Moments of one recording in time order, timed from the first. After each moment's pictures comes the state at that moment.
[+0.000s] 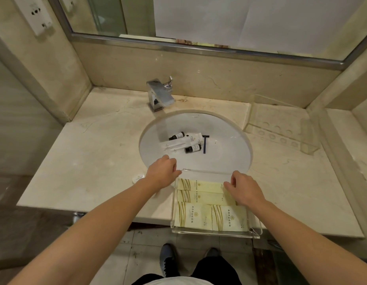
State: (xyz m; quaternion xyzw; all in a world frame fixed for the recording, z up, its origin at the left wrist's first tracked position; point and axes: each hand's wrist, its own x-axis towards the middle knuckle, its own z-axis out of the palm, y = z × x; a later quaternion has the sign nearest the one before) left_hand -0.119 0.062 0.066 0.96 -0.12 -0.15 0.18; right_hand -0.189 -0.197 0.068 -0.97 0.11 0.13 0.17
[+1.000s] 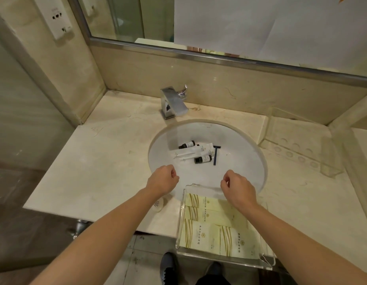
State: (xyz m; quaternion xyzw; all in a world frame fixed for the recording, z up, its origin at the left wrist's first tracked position) left_hand -0.095 0.080 0.046 0.94 0.03 -0.18 0.30; right_hand -0.133 -0.156 0.062 -0.98 0.07 0.07 0.17
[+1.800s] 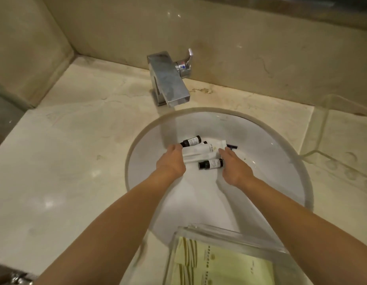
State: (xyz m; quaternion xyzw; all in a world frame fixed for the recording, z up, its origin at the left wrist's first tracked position) left_hand 0.044 0.034 -0.067 0.94 0.08 -0.25 0.23; right_hand 0.038 -0.164 -0.053 -0.95 0.00 0.29 0.15
